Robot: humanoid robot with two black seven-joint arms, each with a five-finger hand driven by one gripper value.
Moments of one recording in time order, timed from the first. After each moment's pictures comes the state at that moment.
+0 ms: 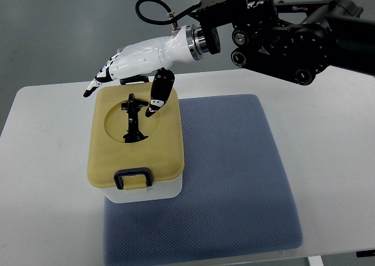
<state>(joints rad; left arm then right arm) -0.01 0.00 -0.07 -0.14 -0.05 -0.05 0.12 1.60 -0.16 -0.06 0.99 -1.34 0.25 0.61</state>
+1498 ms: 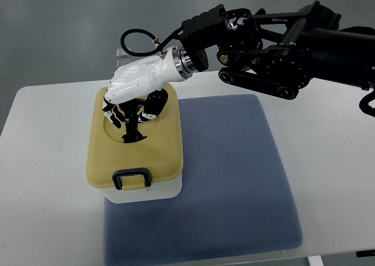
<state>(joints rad) -0.01 0.00 -0.07 -0.14 -0.05 -0.05 0.12 1.58 -0.09 -0.07 0.96 -1.51 0.21 0.61</state>
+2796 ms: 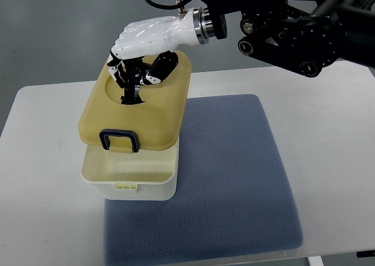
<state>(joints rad) -0.01 0.00 -0.07 -0.14 -0.05 -0.05 0.12 1.59 -0.23 0.03 0.96 -1.44 0.18 0.61</state>
